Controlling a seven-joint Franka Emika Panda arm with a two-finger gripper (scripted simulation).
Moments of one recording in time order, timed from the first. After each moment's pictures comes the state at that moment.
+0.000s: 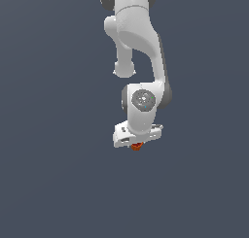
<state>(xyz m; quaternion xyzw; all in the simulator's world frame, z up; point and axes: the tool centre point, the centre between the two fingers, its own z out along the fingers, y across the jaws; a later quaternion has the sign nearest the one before) 0.051 0.053 0.070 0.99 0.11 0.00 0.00</state>
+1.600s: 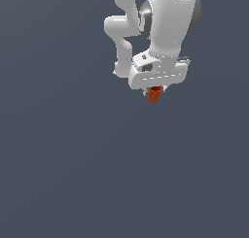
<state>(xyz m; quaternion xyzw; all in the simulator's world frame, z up) -0.070 0.115 0.276 0.99 0.11 0.00 0.00</state>
